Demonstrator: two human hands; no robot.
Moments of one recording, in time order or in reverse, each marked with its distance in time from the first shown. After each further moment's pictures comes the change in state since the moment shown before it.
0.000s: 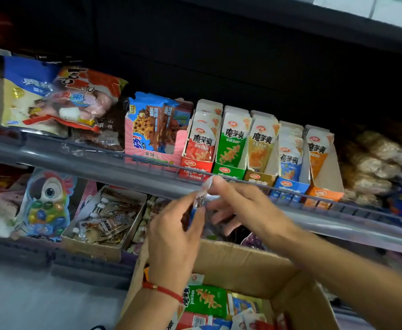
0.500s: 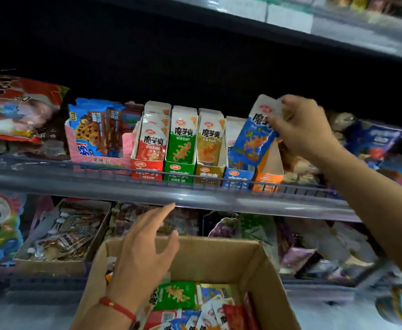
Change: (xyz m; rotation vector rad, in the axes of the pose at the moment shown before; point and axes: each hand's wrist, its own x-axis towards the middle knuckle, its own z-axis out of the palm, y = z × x) left_hand -0.027 0.024 0.002 0.211 -0.361 0.067; right_hand -0.010 -0.011 -0.191 -0.658 0.780 -0.287
